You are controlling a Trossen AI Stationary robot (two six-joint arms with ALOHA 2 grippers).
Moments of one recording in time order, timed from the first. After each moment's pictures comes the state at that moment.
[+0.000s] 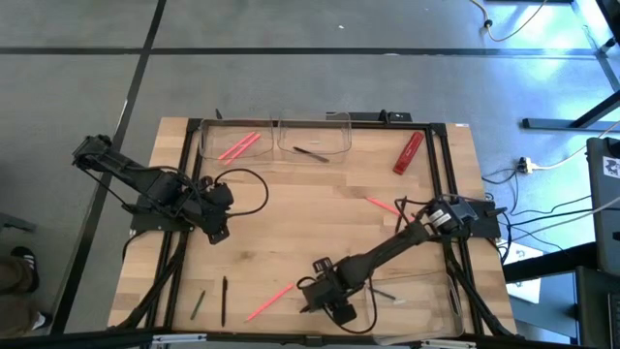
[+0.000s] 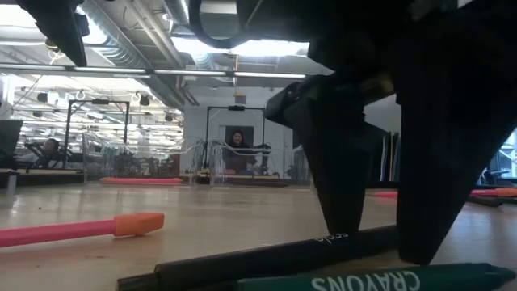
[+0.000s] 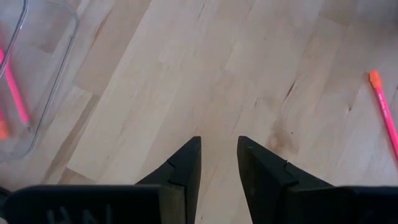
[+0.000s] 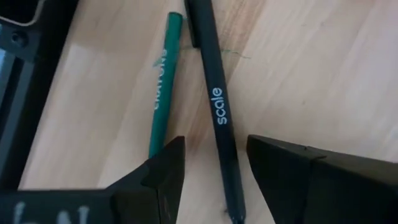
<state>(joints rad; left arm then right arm) -0.45 1.00 0.98 -1.19 -0.36 -0.86 0.51 2.25 1.70 -0.74 -0.06 0.13</state>
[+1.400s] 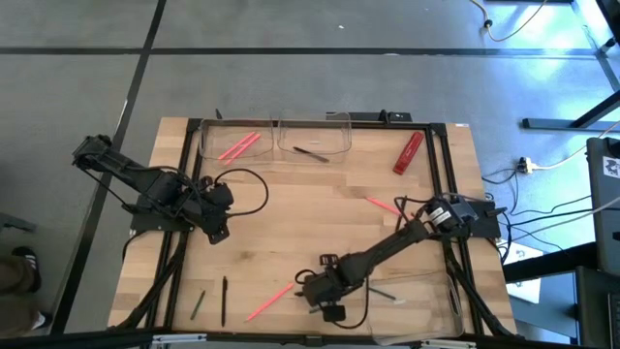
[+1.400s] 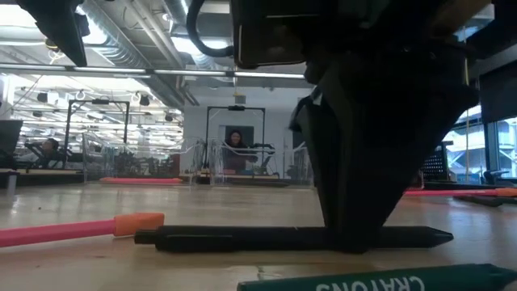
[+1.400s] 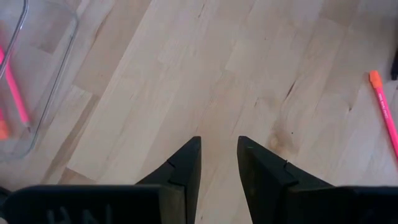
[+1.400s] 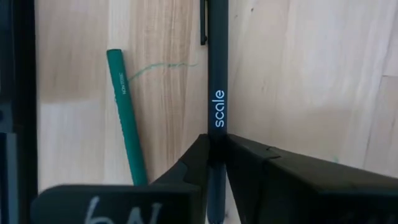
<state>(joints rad) -0.45 1.00 0.98 -1.19 -0.36 -0.86 0.49 2.25 1.68 -0.71 -0.01 0.44</state>
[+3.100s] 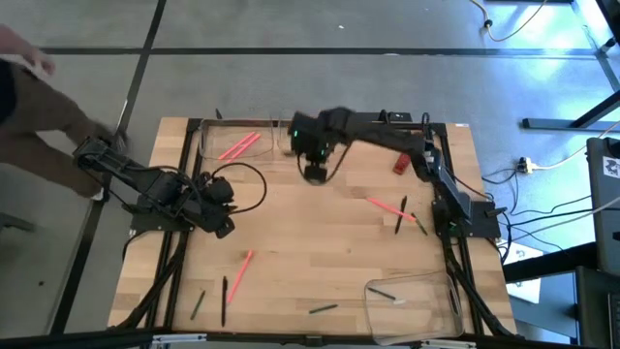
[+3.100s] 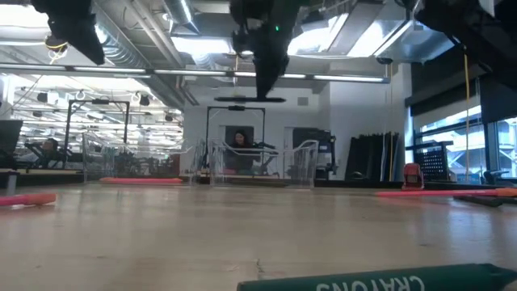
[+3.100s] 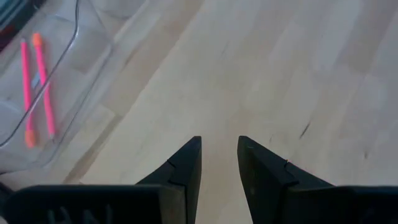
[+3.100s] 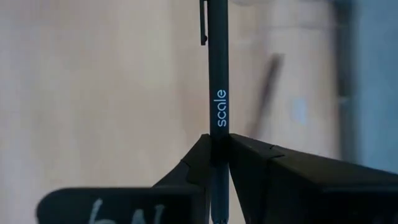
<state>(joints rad) -0.45 1.00 0.98 -1.17 -0.50 -0.94 -0.26 2.23 2.35 -1.36 0.10 -0.16</state>
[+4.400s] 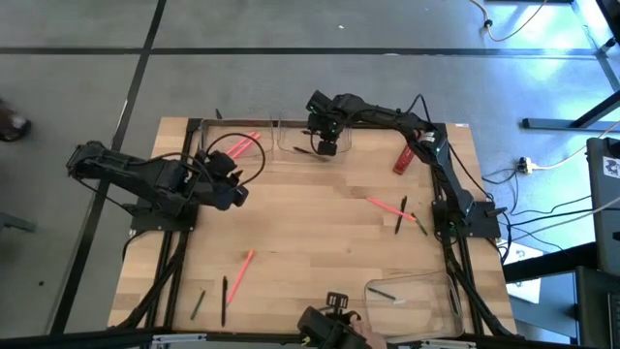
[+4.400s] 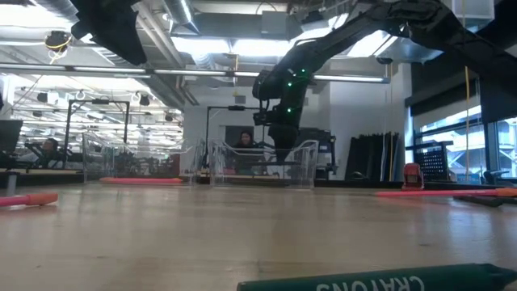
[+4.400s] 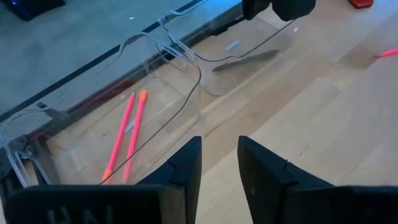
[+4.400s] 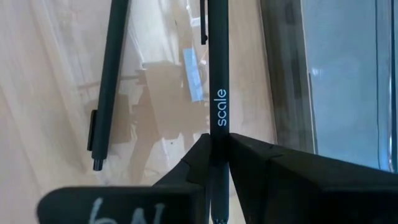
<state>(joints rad) -0.23 1.00 0.98 -1.10 -0.82 -0.94 -0.56 2.28 1.96 -0.93 0.10 -0.40</state>
